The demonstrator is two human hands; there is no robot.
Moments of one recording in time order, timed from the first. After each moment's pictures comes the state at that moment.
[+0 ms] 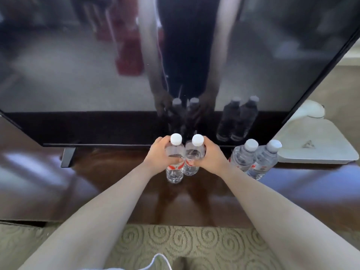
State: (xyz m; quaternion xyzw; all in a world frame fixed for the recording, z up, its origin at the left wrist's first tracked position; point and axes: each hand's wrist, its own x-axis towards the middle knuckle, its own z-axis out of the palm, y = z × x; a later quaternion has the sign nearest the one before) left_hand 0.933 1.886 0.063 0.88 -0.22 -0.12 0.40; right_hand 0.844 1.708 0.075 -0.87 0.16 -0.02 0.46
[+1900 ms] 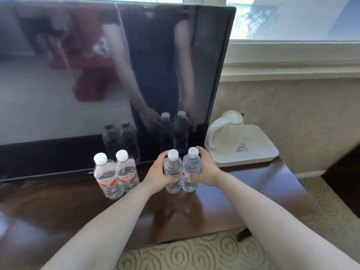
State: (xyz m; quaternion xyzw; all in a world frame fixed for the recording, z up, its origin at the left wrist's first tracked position) left_hand 0.835 1.718 0.061 0.80 -0.27 -0.25 0.48; right_hand 0.731 1.539 0.089 -0.88 0.22 0.02 0.42
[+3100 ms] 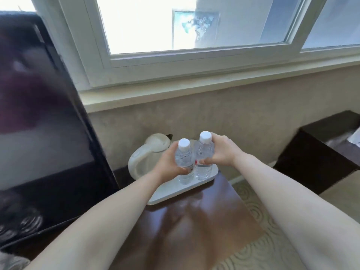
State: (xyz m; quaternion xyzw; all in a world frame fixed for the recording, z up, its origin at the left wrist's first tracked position) left_hand 0.793 1.373 0.110 0.72 -0.44 -0.26 0.46; right_hand 0.648 1.218 0.162 -0.91 0.27 -0.08 0.29
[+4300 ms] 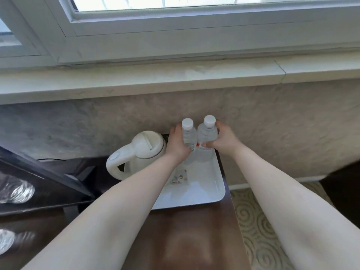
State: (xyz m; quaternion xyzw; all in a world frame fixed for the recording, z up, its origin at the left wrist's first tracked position) left_hand 0.852 1.212 0.075 0.88 -0.25 -0.13 0.38; right_hand 0.774 1.063 0.084 -0.84 0.22 -0.06 0.50
